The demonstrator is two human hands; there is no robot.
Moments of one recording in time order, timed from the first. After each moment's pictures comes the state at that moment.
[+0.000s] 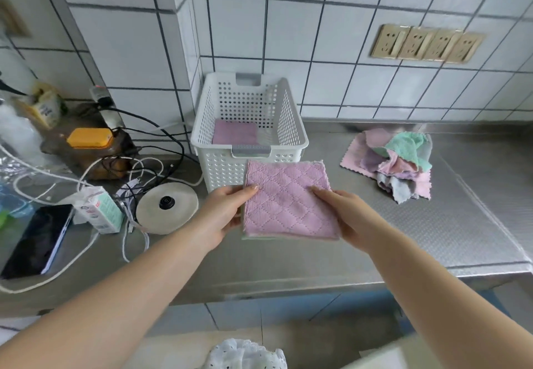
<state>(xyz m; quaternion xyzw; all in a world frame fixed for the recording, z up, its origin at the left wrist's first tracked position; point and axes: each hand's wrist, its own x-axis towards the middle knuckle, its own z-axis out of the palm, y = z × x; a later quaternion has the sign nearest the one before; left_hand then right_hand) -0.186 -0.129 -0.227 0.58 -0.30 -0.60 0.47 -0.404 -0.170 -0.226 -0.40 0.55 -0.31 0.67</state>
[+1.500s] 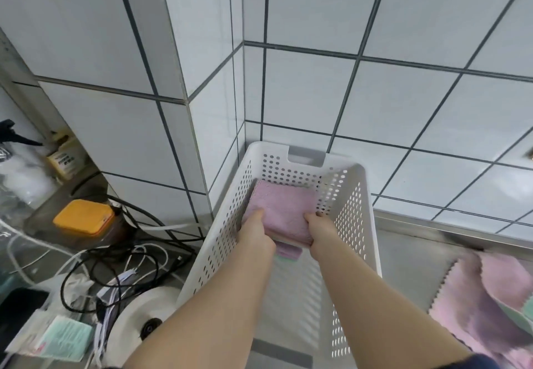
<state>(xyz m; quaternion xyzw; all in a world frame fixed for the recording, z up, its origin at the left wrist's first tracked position) -0.120 -0.456 -0.298 0.53 0.17 -0.52 0.65 -0.214 -0.514 -0.311 -0.39 0.62 -0.29 0.62</state>
